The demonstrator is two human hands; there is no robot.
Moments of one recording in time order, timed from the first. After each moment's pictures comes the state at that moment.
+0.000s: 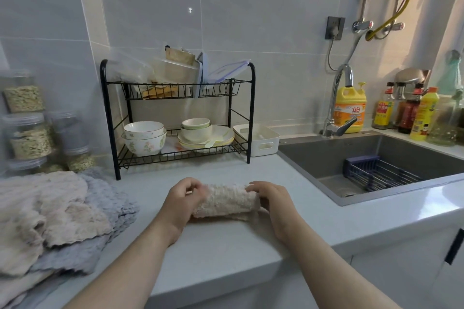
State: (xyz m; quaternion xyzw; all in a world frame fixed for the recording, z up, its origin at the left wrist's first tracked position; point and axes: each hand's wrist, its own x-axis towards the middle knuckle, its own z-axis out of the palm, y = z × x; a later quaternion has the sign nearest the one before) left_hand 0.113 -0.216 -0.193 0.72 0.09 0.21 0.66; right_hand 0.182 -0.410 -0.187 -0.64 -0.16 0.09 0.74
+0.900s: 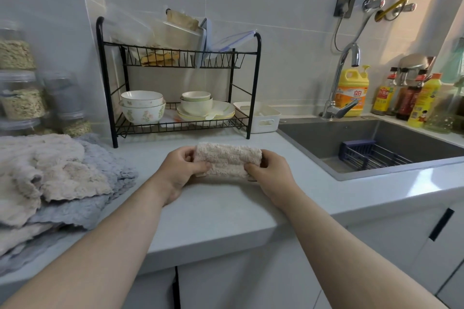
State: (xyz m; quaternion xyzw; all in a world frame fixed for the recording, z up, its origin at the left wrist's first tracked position) left_hand 0.124 -0.203 -0.197 0.67 0.07 0.16 0.72; right_hand 0.196 -0.404 -0.203 -0.80 -0.21 -0.05 0.56
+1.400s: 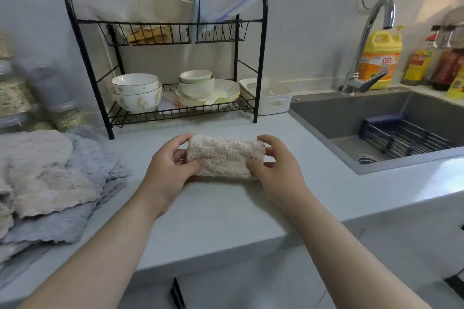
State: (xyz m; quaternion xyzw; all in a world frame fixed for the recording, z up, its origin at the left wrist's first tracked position) left_hand 0.119 -0.209 -0.203 0.68 0.09 0.23 0.69; right_hand 0.193 -0.409 -0.205 -0.76 -0.21 0.00 0.62
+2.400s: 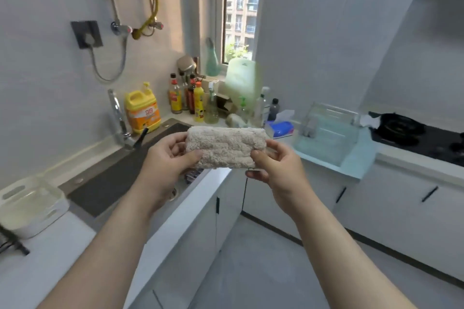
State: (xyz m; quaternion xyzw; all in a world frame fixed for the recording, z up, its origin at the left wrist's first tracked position) left_hand 0.227 -0.621 0.137 0.63 -0.19 -0.10 0.75; right_hand 0.129 -0.818 0.141 -0.61 0.14 -0.19 0.75
